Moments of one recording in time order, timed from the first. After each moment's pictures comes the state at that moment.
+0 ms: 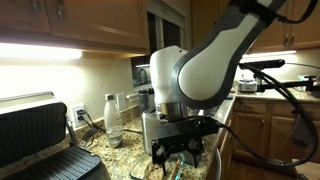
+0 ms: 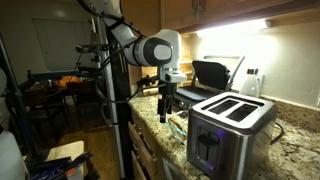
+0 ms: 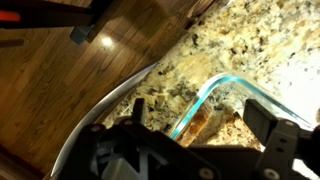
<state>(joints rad) 0.09 0.10 0.09 -2.39 -0.03 2.45 1.05</state>
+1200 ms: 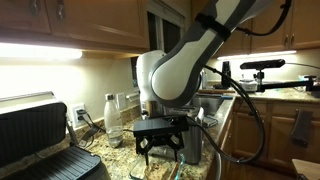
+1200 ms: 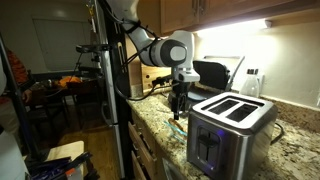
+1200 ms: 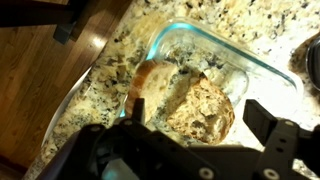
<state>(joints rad) 0.10 0.24 0.04 -2.20 -0.03 2.44 1.12</state>
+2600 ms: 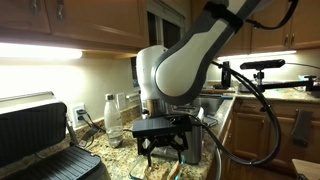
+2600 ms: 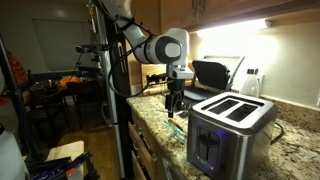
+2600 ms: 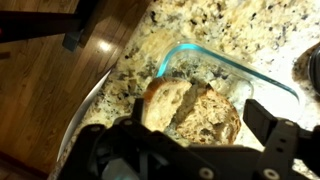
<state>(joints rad) 0.13 0.19 0.04 -2.24 -0.04 2.41 1.21</state>
